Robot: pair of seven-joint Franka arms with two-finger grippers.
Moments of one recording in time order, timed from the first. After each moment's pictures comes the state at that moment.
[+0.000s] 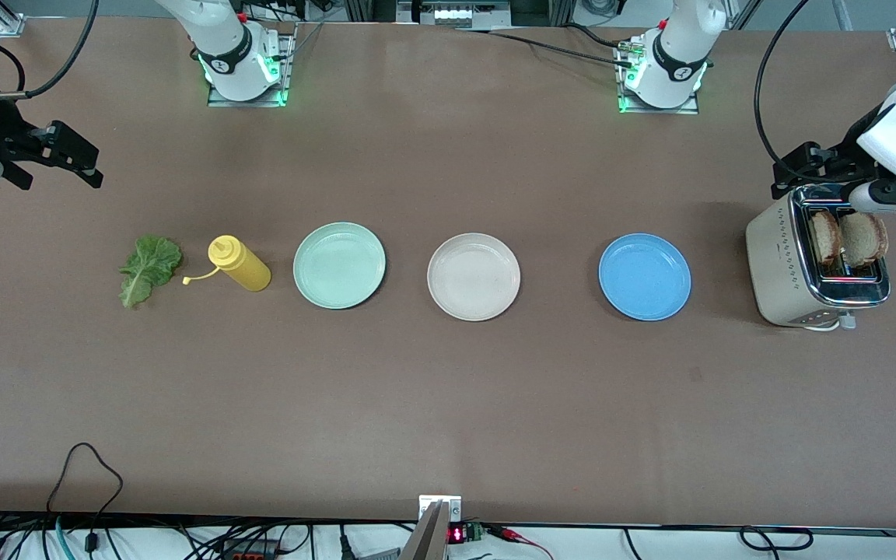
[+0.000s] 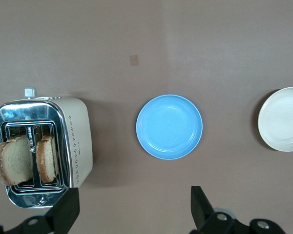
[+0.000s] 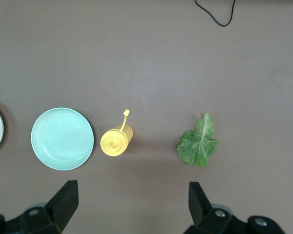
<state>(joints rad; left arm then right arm) -0.05 -0.02 0.00 -1.64 -0.01 1.59 -0.01 0.03 -0.07 0.03 -1.67 0.00 1.67 0.02</state>
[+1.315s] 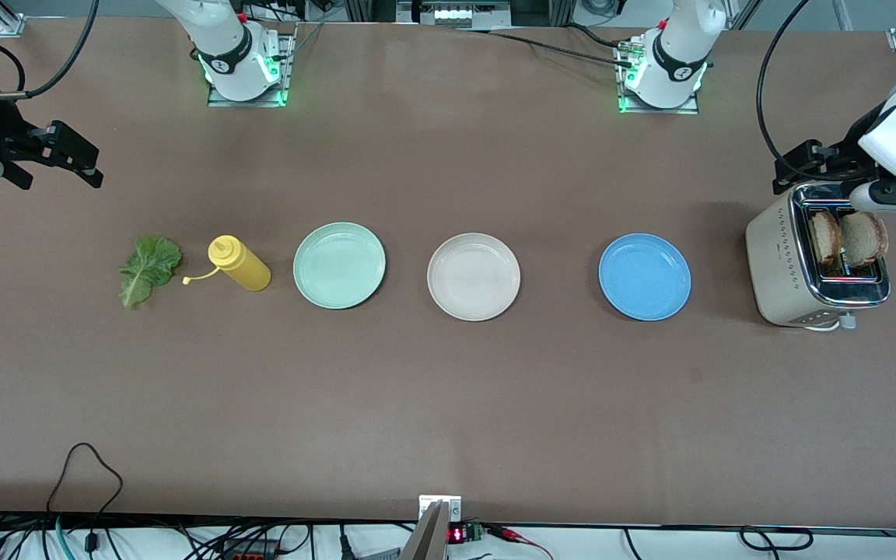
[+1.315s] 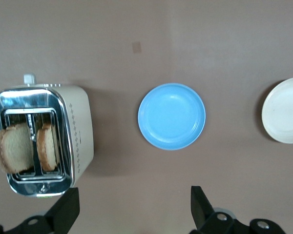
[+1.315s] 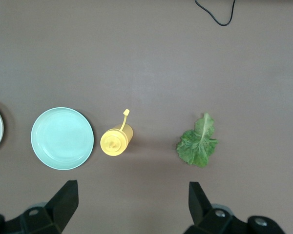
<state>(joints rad) -0.05 -0.01 0.01 -1.64 -0.01 1.53 -0.02 0.03 -0.07 0.03 -1.67 0.00 1.67 0.02</state>
